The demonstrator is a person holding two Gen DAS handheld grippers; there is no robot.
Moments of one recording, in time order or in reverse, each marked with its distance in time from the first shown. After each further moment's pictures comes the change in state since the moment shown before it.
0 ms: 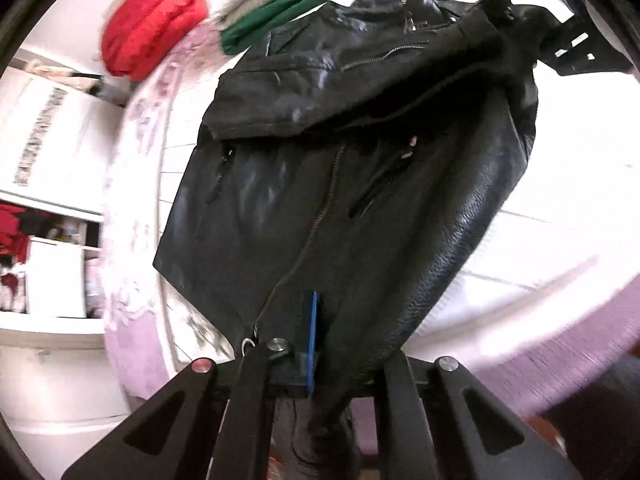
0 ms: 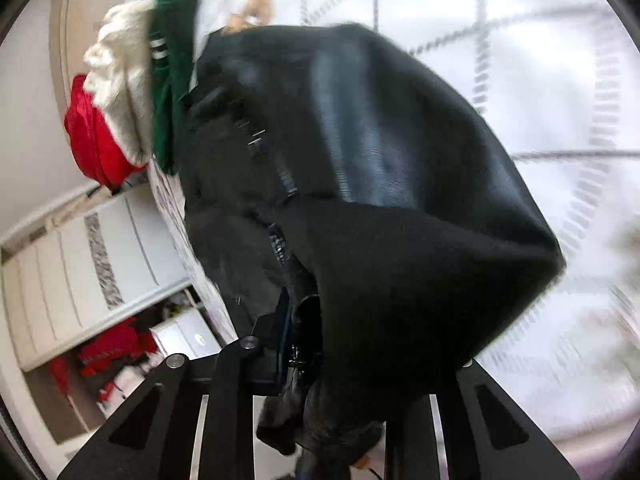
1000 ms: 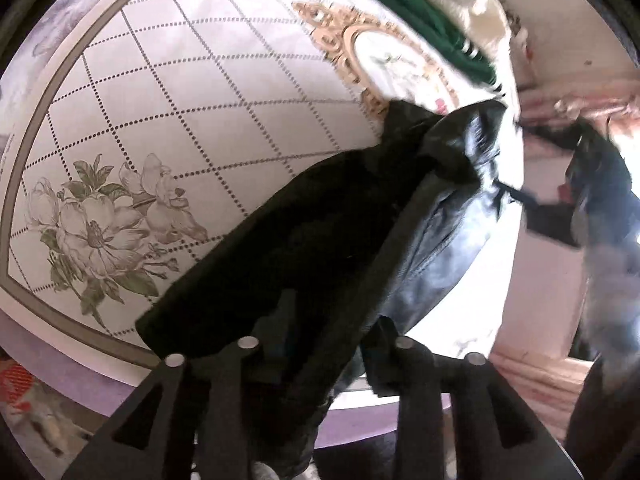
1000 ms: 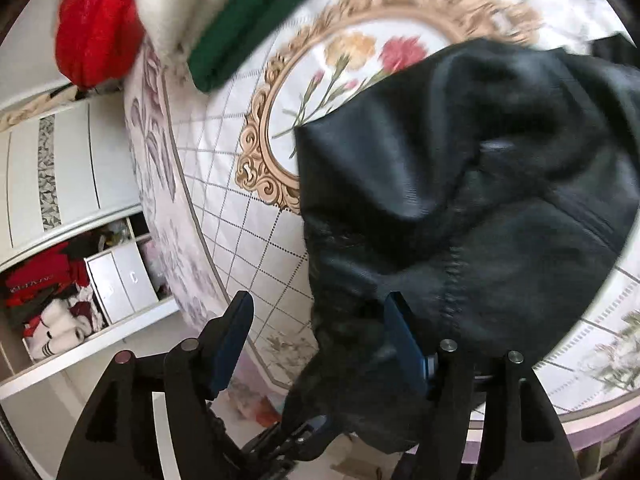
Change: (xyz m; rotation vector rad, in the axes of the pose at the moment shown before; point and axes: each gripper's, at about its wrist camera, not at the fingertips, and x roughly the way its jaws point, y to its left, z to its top) left arm 0.091 0.184 0.011 -0.749 0.155 -0.829; right arm 0.049 0.174 0.004 -0.252 0.128 -0.257
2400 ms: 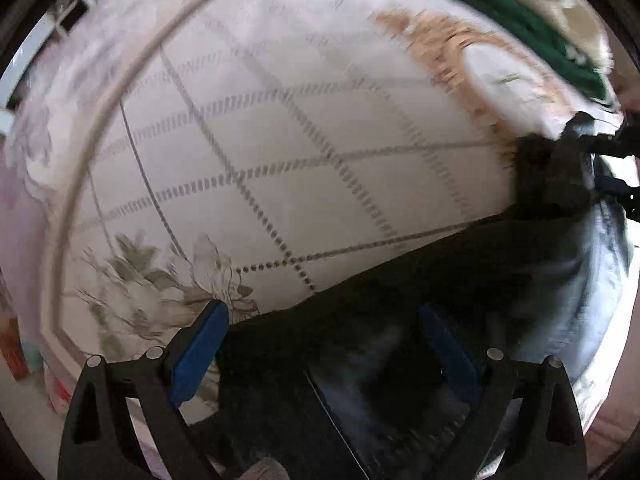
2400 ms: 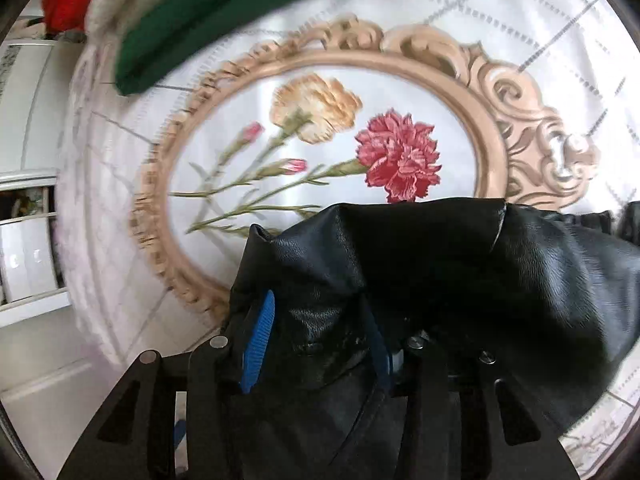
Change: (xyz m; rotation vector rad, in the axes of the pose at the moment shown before) left arm 0.055 0.005 0.048 0.026 -0.155 0.479; right arm 0.041 0.008 0.077 -0.239 -0.064 -0.311
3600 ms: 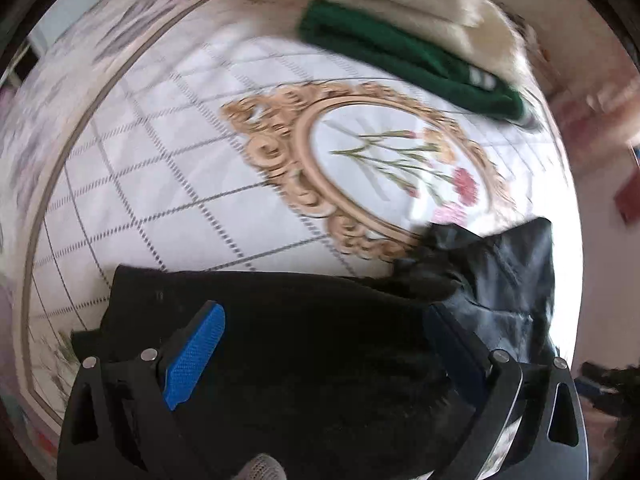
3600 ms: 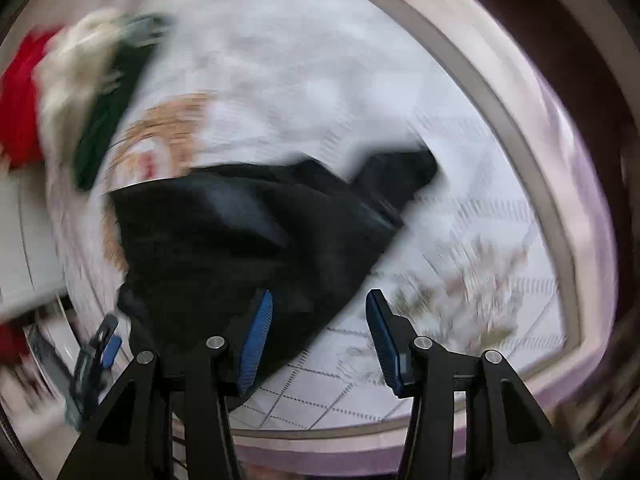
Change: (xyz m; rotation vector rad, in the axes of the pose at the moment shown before) left arm -0.005 -0.099 0.060 0.049 -0.086 -0.170; right arm -0.127 -0.200 -0.155 0.355 -0.119 -0.003
